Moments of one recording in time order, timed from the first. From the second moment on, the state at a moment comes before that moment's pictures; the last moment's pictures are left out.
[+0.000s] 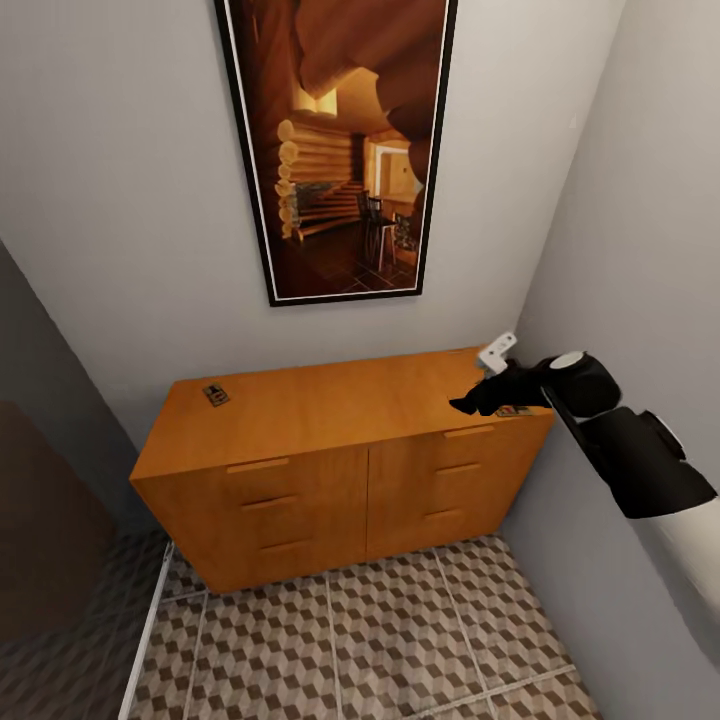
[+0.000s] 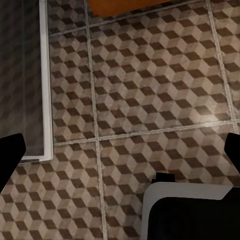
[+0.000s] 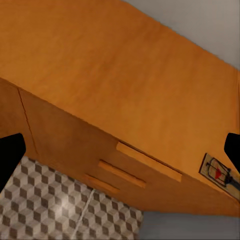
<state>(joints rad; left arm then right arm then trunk) -0.23 0.00 -0.25 0.07 0.21 -0.70 0.24 -1.00 -0.36 0.39 -1.43 0.18 0.98 0.66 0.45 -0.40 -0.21</state>
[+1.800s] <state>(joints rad) -0.23 0.00 -0.25 0.07 0.21 -0.70 0.24 -1.00 -0.65 0.42 -1.60 0.52 0.79 1.56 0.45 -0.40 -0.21</state>
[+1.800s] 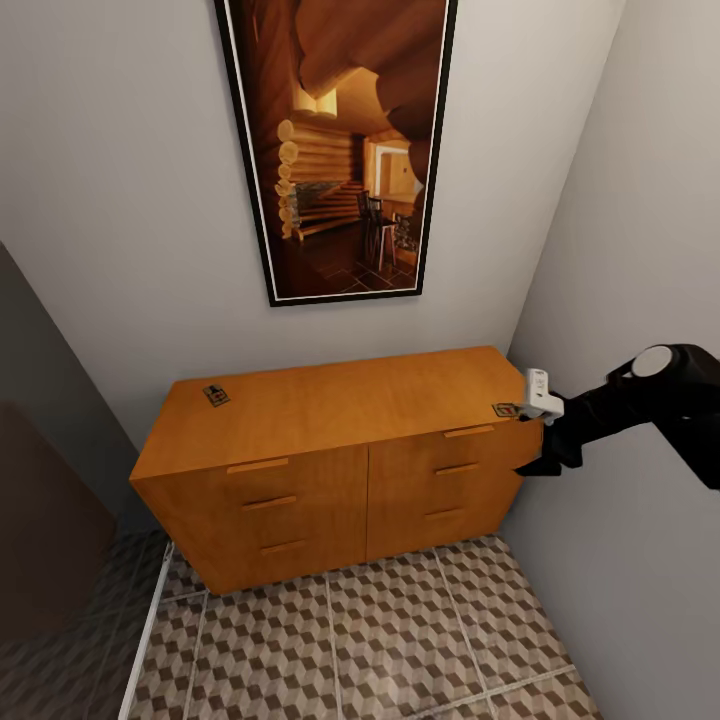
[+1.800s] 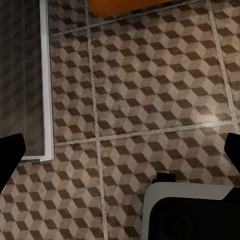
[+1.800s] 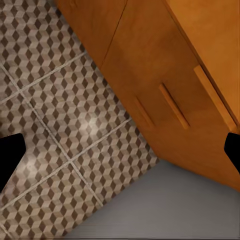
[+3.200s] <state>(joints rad) -0.23 0.00 -0.25 0.08 0.21 -0.70 0.24 -1.00 -0.69 0.42 -1.61 0.50 0.79 1.56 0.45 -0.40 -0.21</state>
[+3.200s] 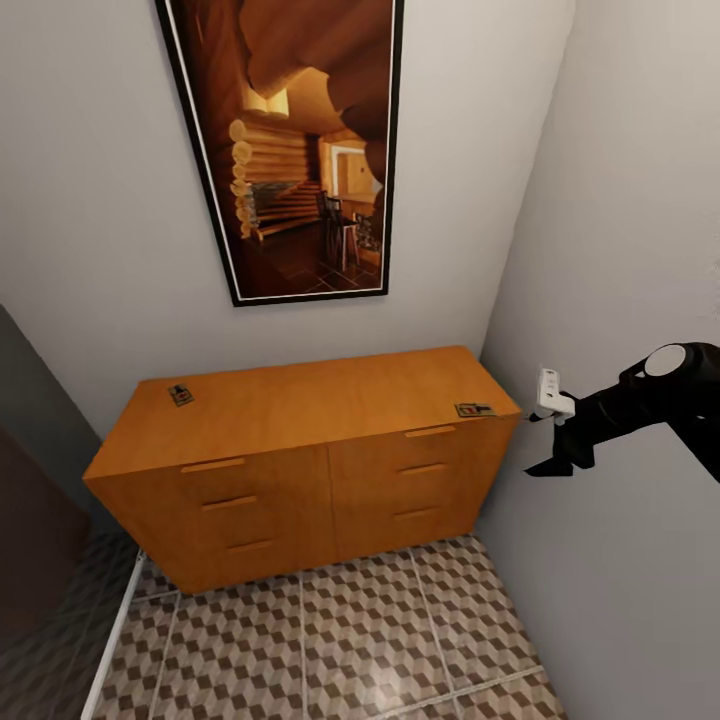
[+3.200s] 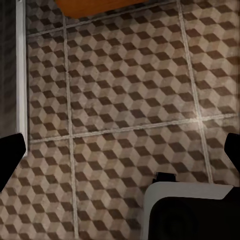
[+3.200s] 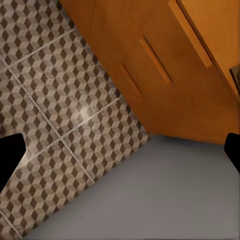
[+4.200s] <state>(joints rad) -0.23 0.01 -0.25 0.08 0.21 -0.70 0.24 -1.00 -0.69 0.42 -1.60 0.51 0.79 1.56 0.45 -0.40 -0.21</state>
